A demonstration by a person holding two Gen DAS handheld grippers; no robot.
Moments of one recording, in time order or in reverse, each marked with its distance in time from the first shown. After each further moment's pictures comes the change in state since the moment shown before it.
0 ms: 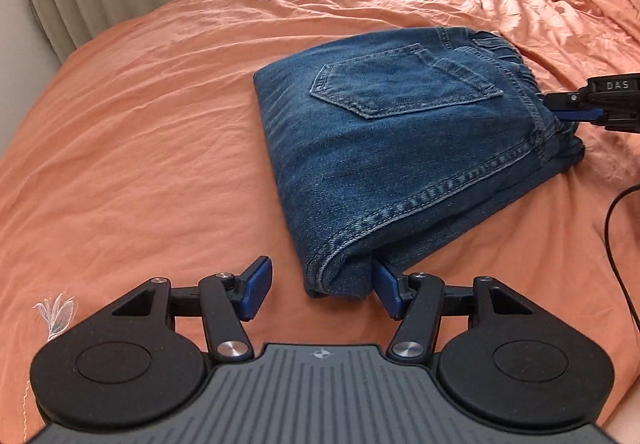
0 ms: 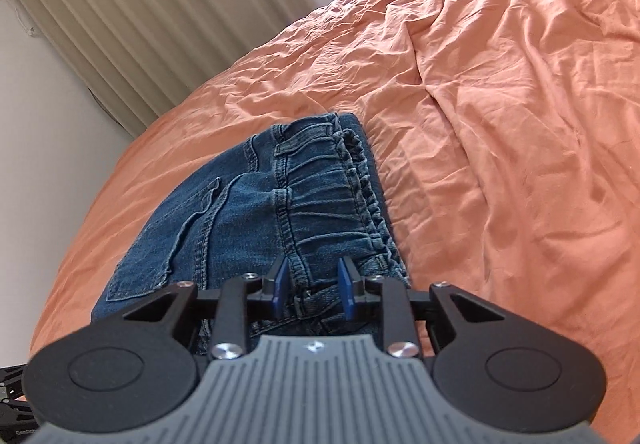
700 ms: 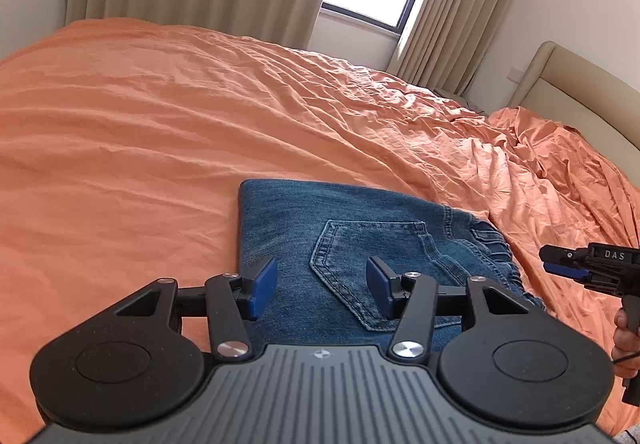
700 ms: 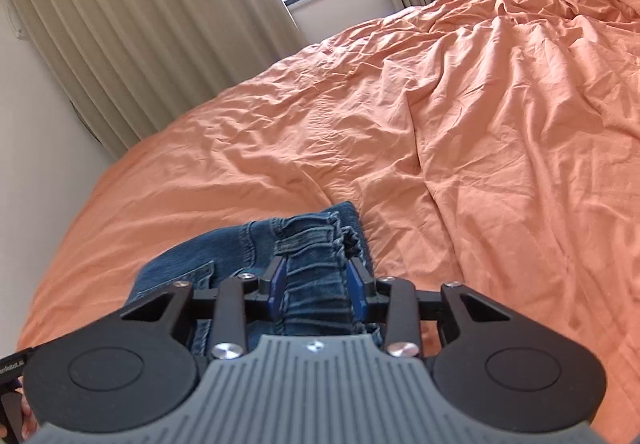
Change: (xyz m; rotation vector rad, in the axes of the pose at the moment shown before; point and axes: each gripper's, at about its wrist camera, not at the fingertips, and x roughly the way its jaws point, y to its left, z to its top) left arm 0.015 0.057 0.057 -0.350 -0.276 -0.257; right arm -0.027 0.030 0.048 -0.059 -0.096 -0.068
